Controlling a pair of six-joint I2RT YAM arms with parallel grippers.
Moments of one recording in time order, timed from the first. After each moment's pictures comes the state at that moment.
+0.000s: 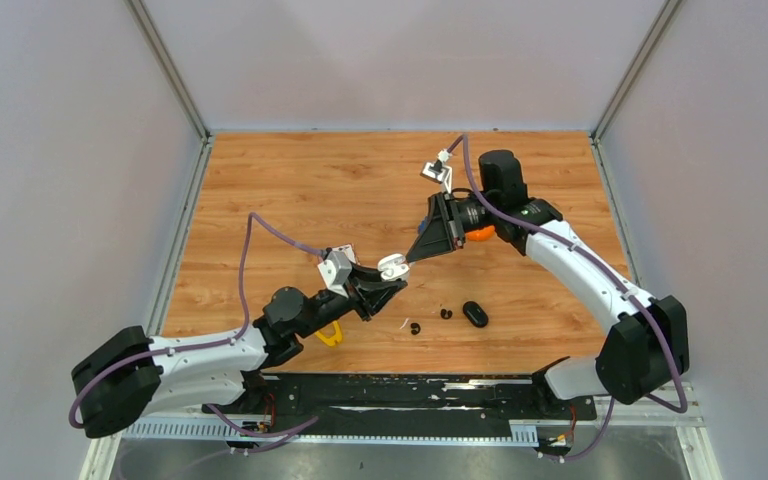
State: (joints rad) left arm -1.01 1.02 0.26 0.99 0.06 -0.26; right arm 0.46 1.39 1.16 -0.26 -1.34 0.52
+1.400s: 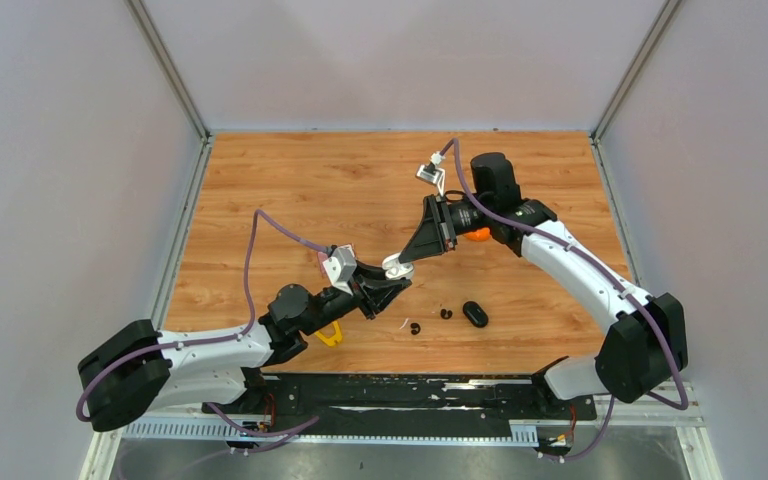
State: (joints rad) left arm -1.01 1.08 0.29 1.03 0.07 -0.28; right arm 0.50 1.40 1.16 -0.28 -1.23 0.53
